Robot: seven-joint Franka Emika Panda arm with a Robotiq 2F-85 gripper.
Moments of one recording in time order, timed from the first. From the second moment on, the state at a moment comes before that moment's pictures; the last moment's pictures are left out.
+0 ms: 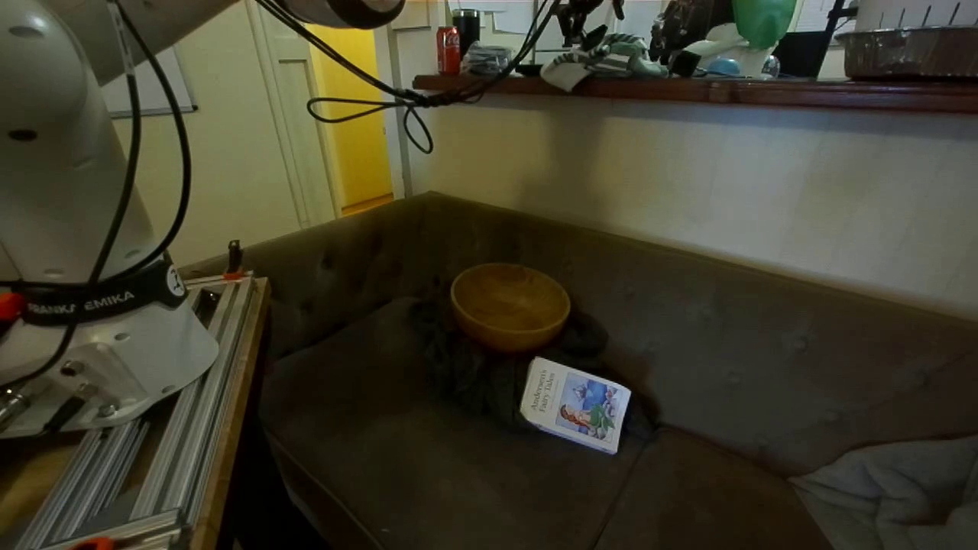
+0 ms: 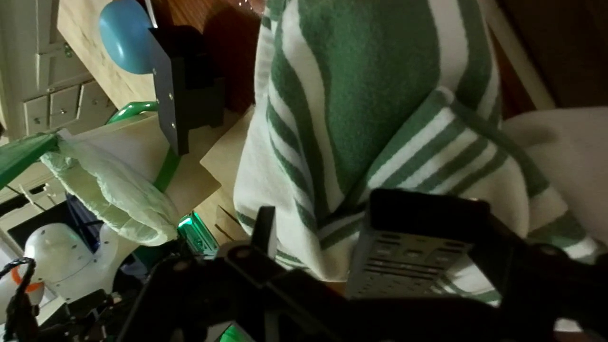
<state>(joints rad) 0.41 1.04 0.10 -0.46 -0.25 2.21 -0.93</state>
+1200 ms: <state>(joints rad) 0.38 1.05 0.15 -0.46 -0.11 2.23 -0.98</state>
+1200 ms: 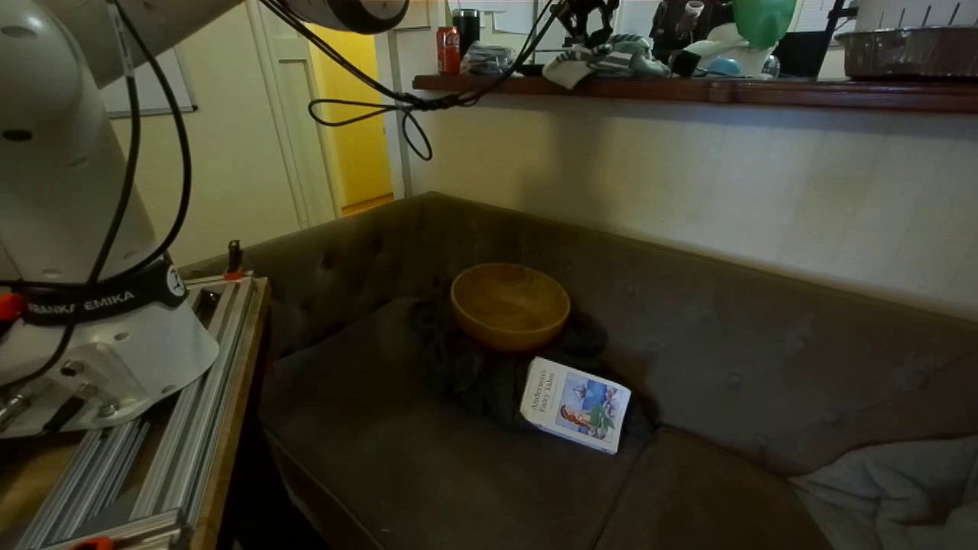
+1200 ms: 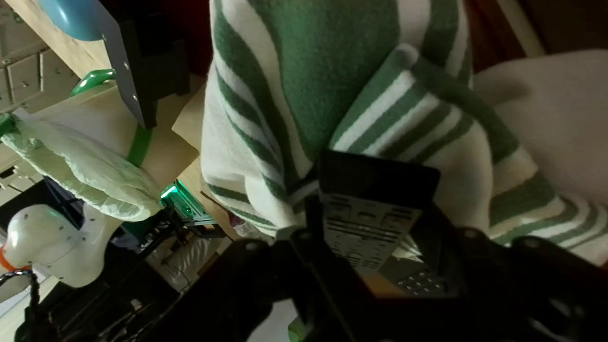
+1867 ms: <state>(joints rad) 0.39 1.04 0.15 -0.45 -0.11 2.24 -0.97</state>
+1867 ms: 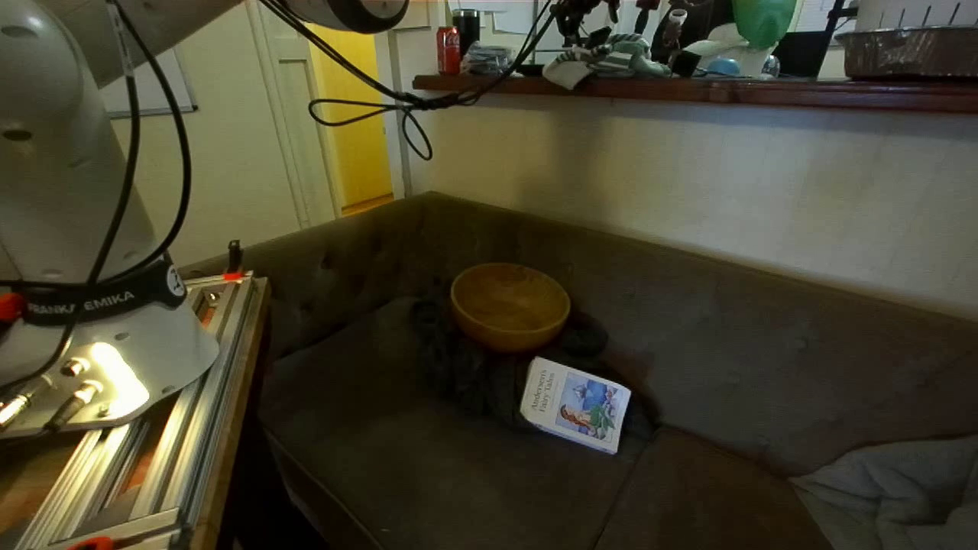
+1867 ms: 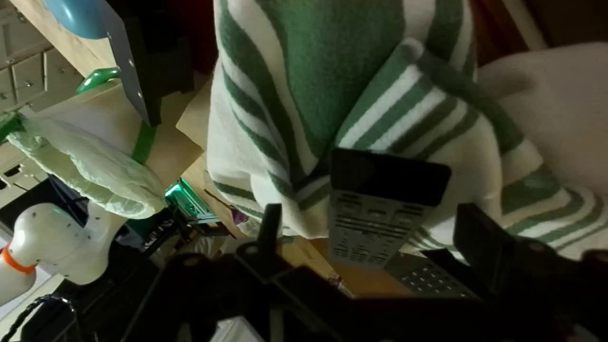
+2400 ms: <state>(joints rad) 0.37 1.05 0.15 -0.46 -0.10 2.24 -0.94</state>
